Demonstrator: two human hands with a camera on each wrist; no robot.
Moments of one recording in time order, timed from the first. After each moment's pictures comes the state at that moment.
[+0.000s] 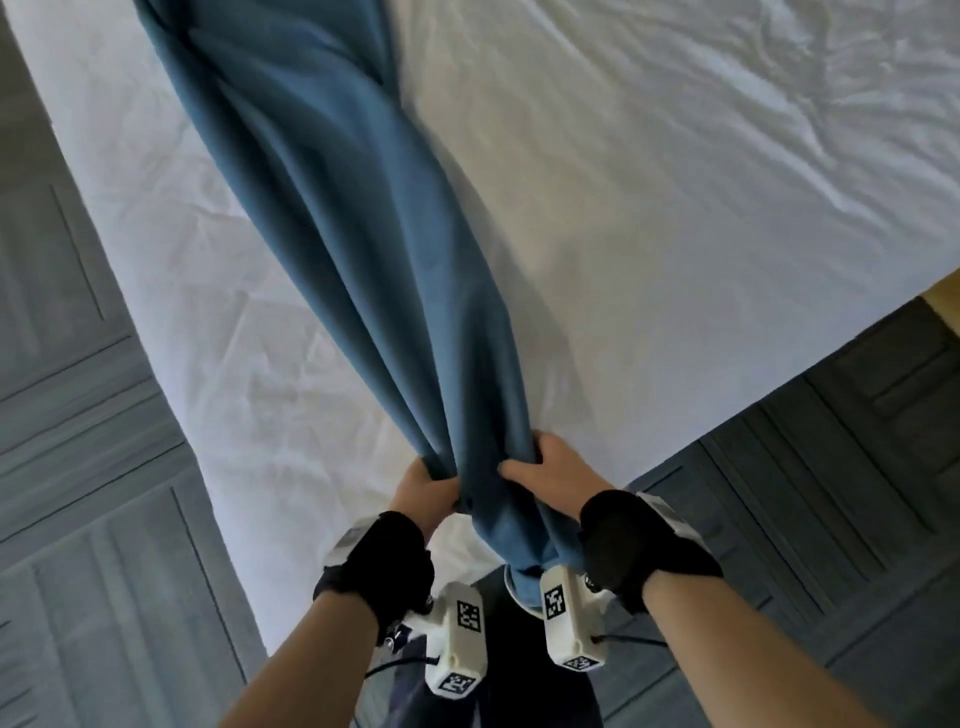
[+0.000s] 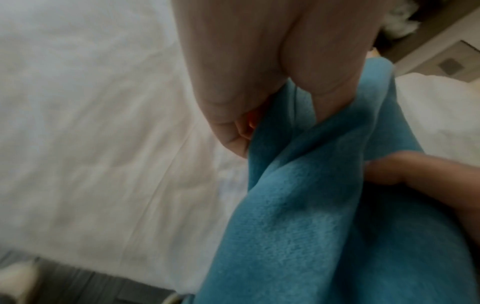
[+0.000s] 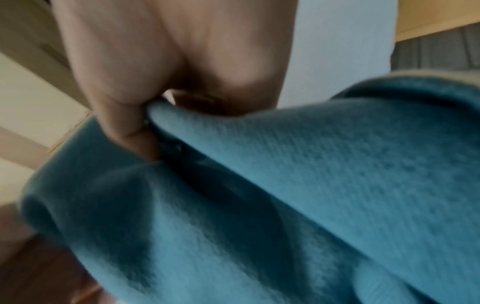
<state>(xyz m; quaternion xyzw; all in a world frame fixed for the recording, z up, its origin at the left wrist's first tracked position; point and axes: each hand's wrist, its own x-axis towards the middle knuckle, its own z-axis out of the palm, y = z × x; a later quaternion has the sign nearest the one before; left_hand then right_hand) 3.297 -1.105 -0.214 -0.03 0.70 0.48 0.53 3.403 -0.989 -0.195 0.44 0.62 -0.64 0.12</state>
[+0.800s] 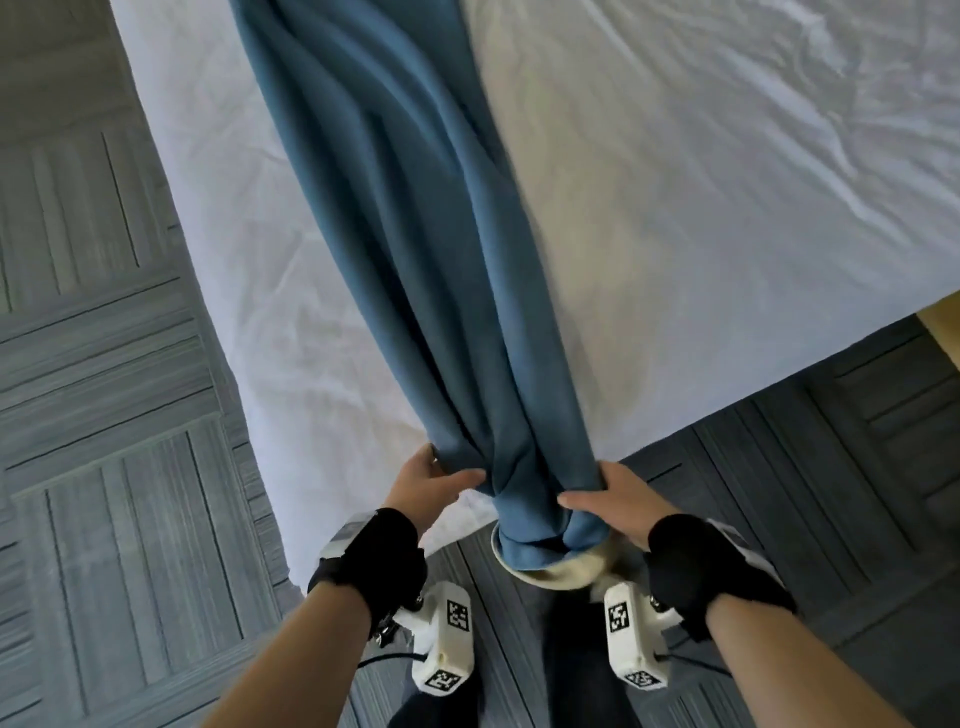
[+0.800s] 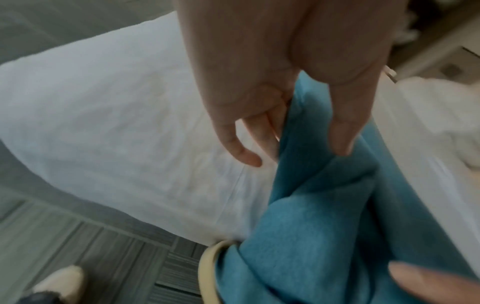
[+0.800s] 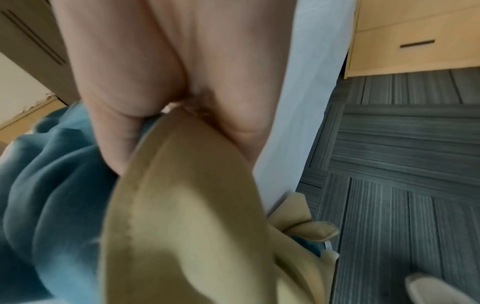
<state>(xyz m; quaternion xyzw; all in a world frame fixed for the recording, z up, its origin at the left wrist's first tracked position) 3.320 -1.185 -0.208 -0.03 0.71 0.47 0.51 3.488 -1.026 -0.210 0.48 0.59 -0.63 0.16</state>
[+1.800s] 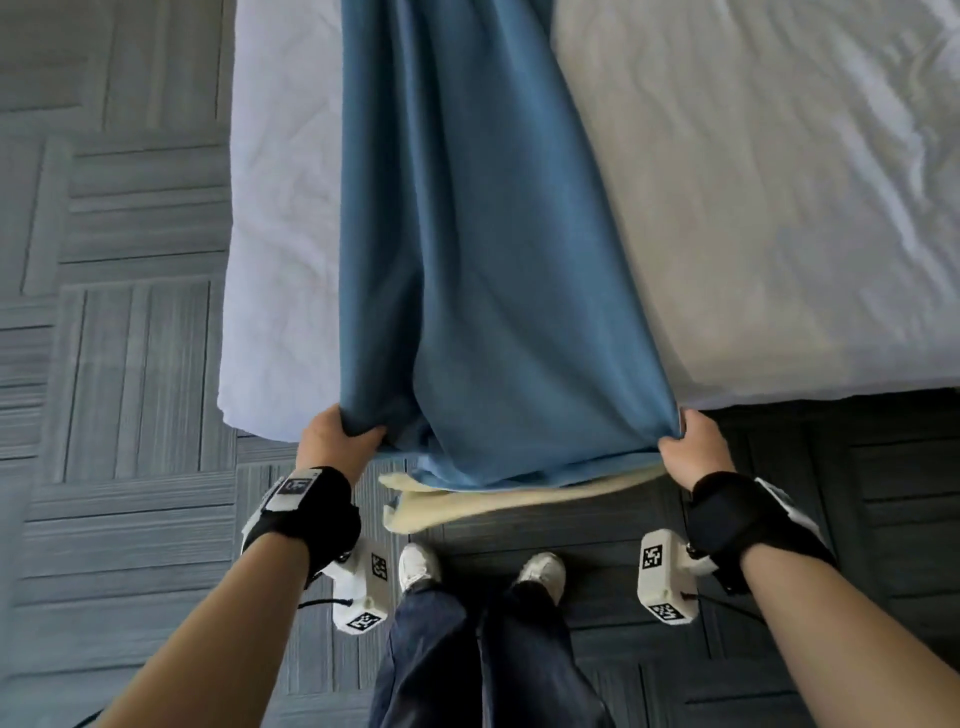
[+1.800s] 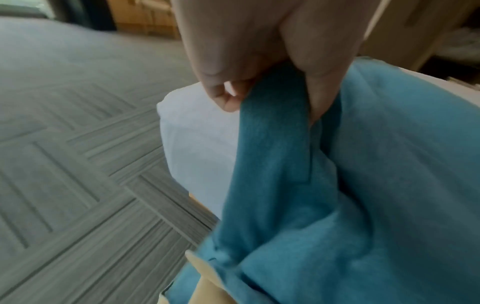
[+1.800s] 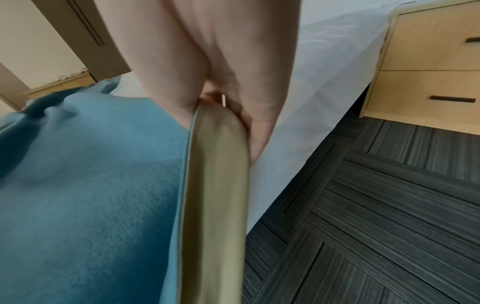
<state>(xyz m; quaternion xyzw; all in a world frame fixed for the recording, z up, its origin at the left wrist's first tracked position) 3.437 -1.199 -0.214 -0.08 0.93 0.27 0.24 3.595 -0.876 -0.216 0.49 0.79 -0.33 0.16</state>
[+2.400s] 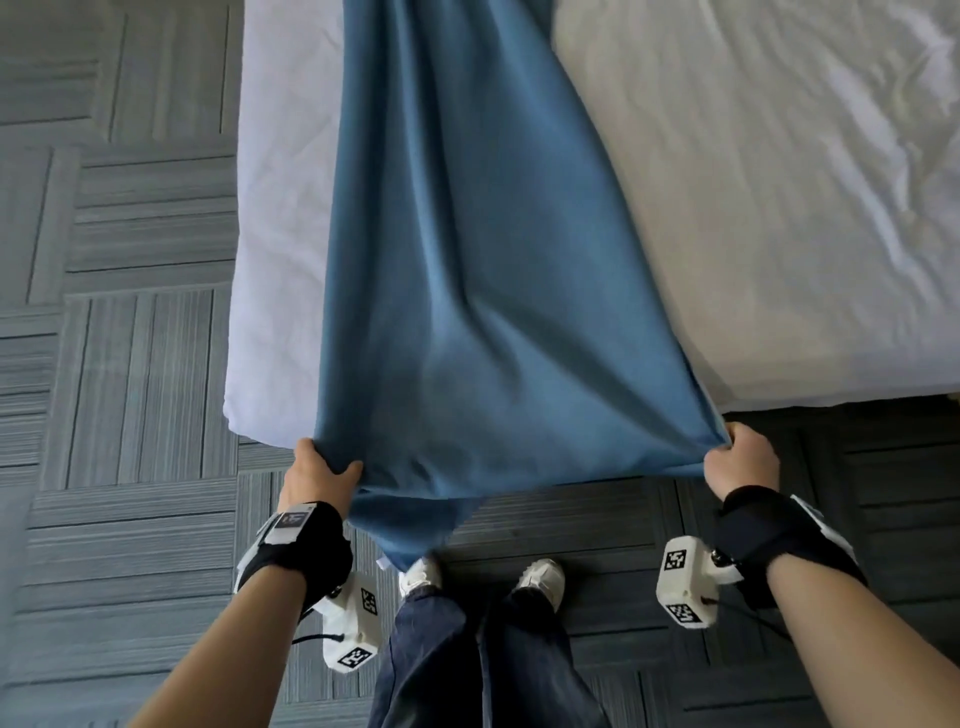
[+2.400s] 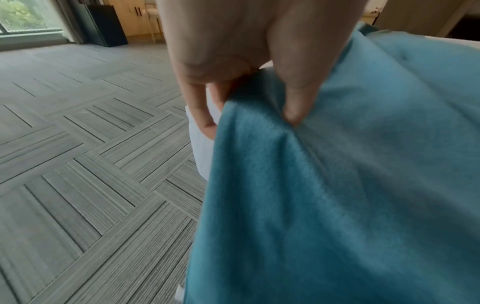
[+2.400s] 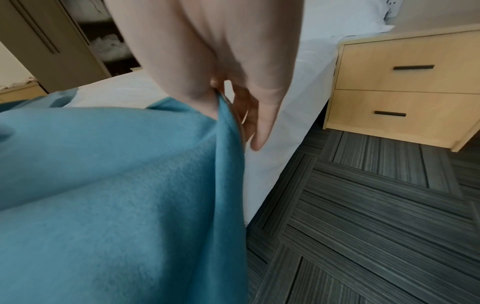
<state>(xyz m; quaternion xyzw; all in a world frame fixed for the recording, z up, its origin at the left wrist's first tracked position) 3.457 -1.228 -0.218 -0.17 0.93 0.19 0.27 3.617 -0.852 -0.203 0.55 0.79 -0.26 0.12</state>
